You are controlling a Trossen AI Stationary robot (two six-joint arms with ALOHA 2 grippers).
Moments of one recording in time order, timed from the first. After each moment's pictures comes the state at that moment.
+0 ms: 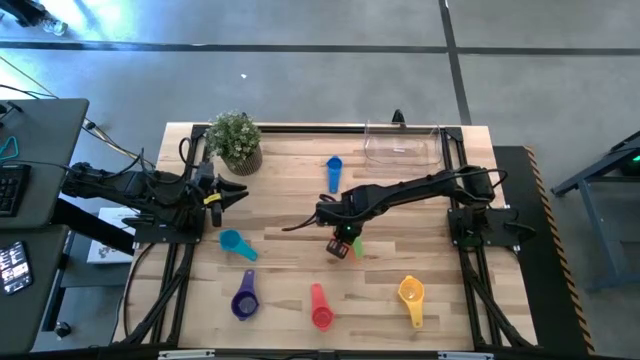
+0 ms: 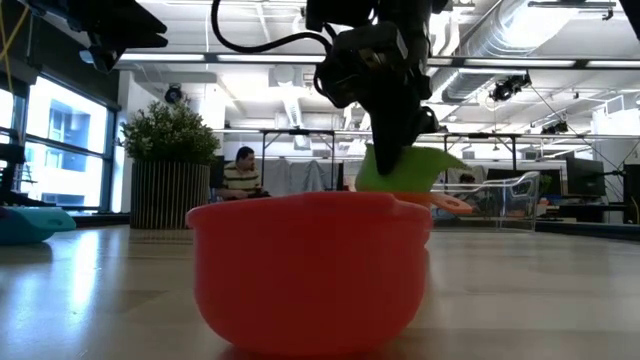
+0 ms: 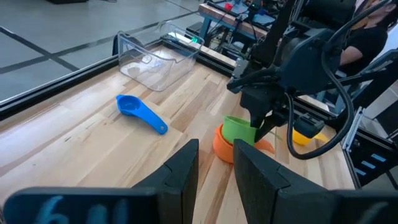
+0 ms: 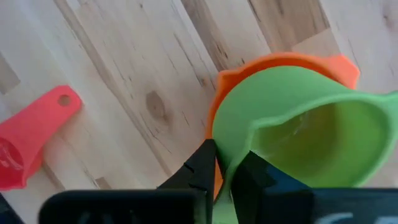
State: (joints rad) left arm -0.23 0.44 0.57 -0.45 -0.48 -0.48; right arm 0.09 1.95 1.54 -0.96 -0.12 0.60
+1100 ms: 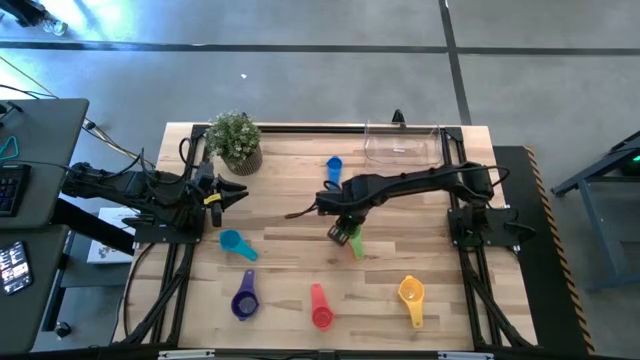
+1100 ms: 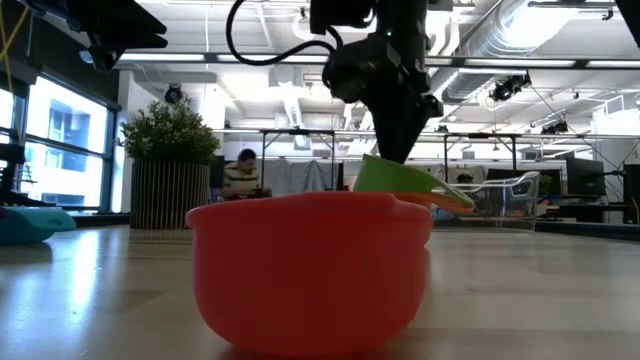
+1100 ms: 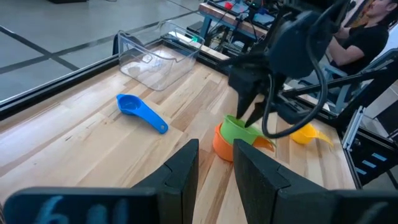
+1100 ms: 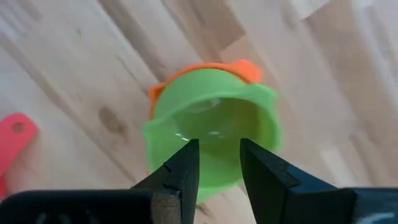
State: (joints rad) left arm -0.23 0.44 0.57 -0.45 -0.48 -0.48; right arm 0.04 1.95 1.60 -1.09 -0.04 0.65
